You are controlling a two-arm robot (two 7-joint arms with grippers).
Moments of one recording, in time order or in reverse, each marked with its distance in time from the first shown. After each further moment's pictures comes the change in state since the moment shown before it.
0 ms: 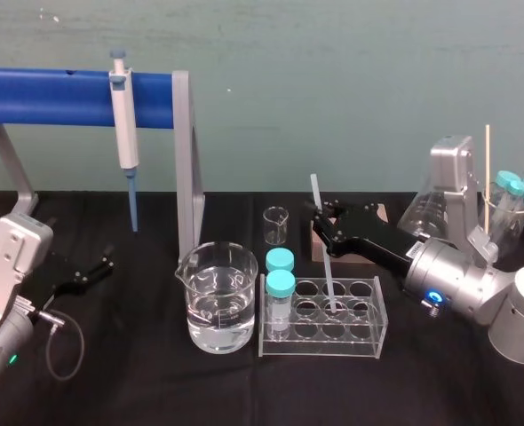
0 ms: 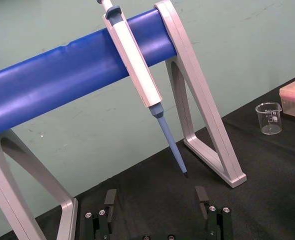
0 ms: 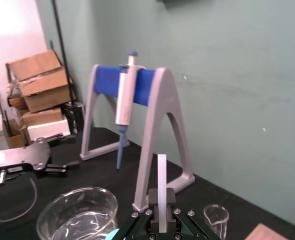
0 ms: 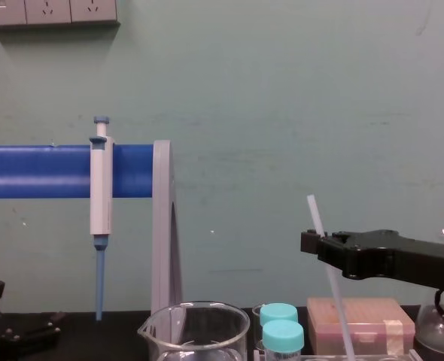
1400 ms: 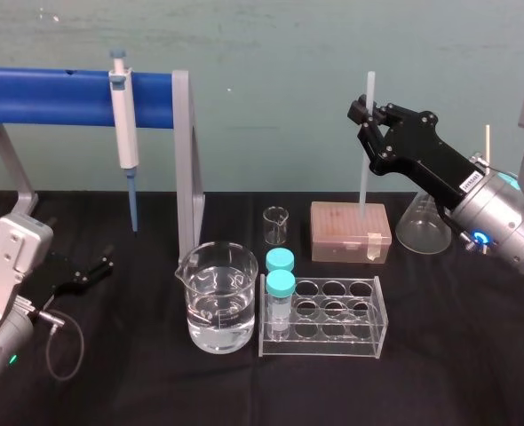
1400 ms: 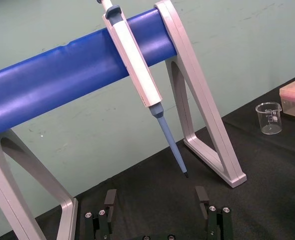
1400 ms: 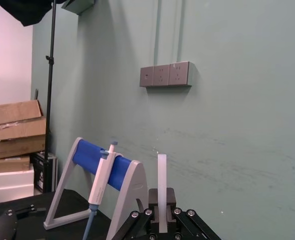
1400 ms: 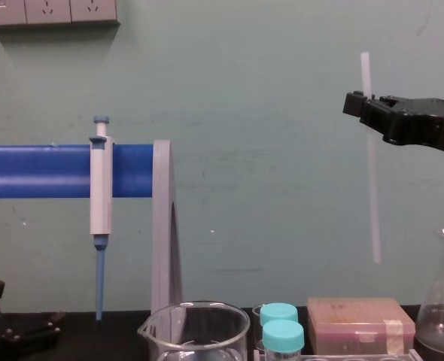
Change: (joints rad) left arm 0.000 0.000 0.000 0.000 0.000 0.000 0.000; right arm -0.020 0.023 0.136 -0.163 -0.010 -0.139 -0.042
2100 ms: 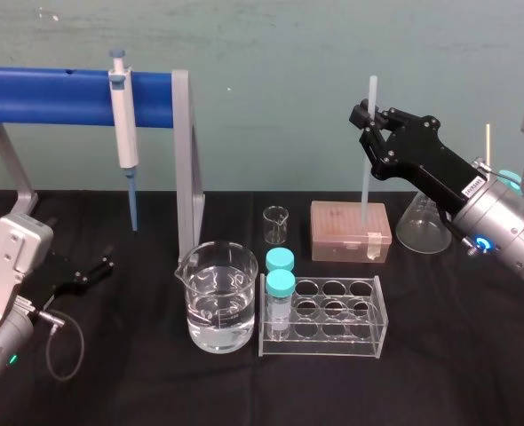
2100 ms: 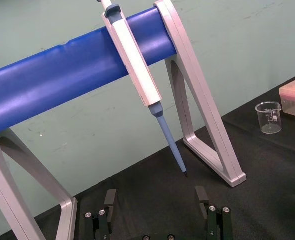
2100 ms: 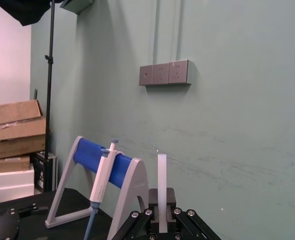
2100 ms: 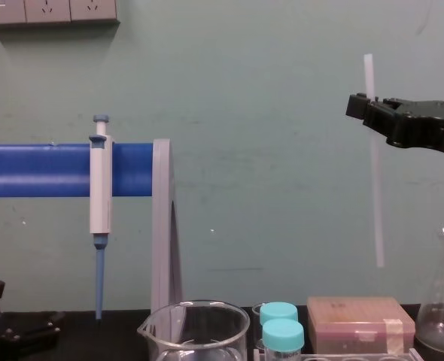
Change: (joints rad) left arm 0.000 0.000 0.000 0.000 0.000 0.000 0.000; right arm -0.024 0.003 0.010 -0.024 -0.002 0.008 -0.007
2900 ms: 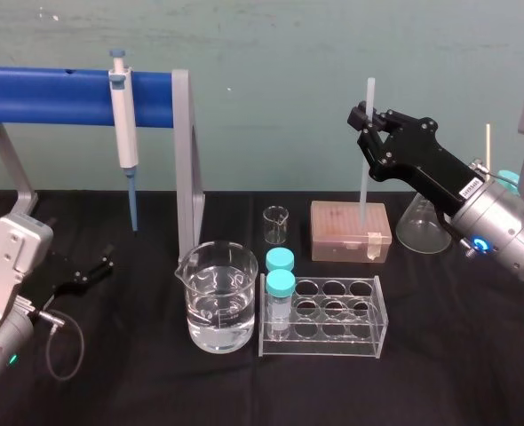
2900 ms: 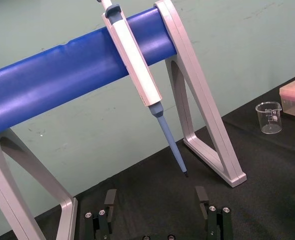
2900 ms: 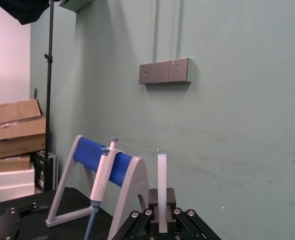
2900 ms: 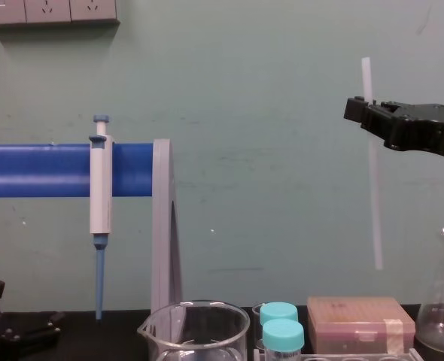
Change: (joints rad) left arm 0.000 0.000 0.000 0.000 0.000 0.000 0.000; right arm 0.000 -0.004 -0.002 0.003 -0.002 0.004 -0.003
